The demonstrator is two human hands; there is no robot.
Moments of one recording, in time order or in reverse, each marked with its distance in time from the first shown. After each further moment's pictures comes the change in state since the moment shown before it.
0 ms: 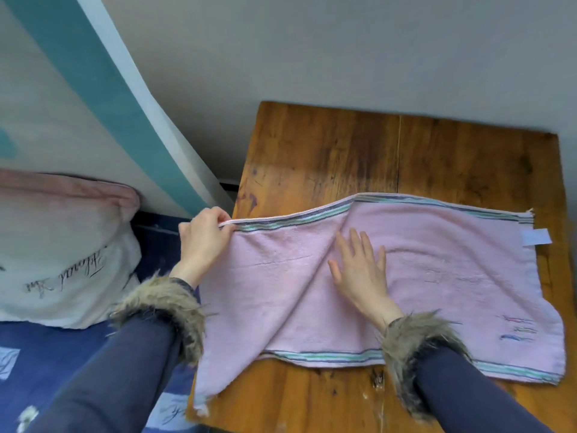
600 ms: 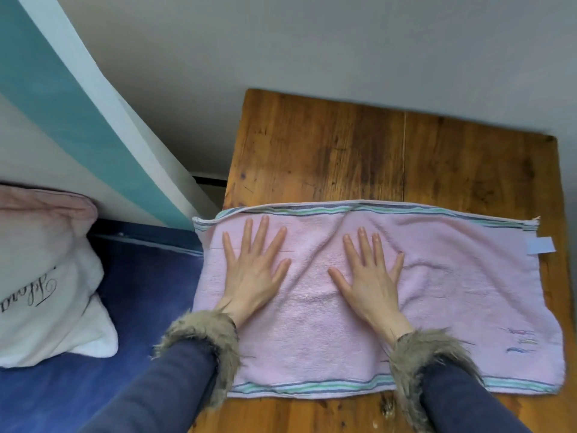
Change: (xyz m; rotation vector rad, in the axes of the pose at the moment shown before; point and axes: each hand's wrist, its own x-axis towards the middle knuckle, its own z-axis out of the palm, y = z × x) left_hand 0.000 0.007 0.112 0.248 -0.194 0.432; right_hand 0.026 0.018 0.024 -0.128 -0.018 0.105
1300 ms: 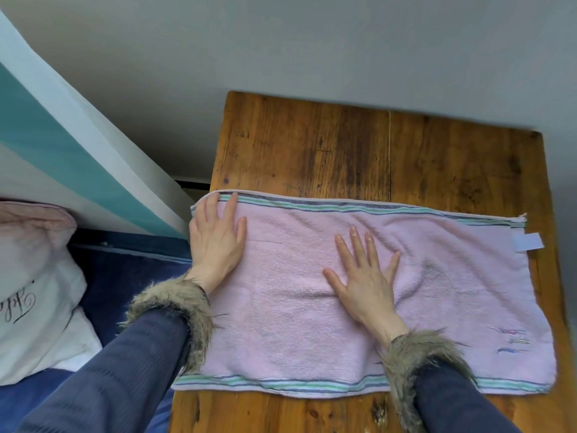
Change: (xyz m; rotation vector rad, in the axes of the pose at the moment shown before) left_hand 0.053 -0.030 -0.024 -0.088 0.245 -0.205; right_hand 0.004 0.015 0.001 0.019 0.003 -0.002
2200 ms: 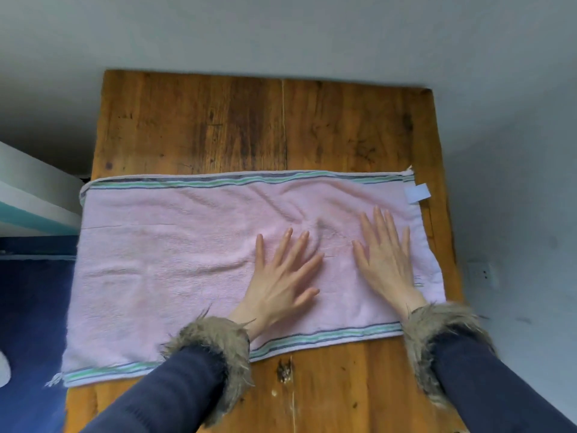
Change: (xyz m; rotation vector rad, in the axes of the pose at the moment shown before) left_hand -0.129 0.218 0.069 0.156 -0.211 0.744; right_hand -0.048 0.198 -0.024 0.010 0.106 0.165
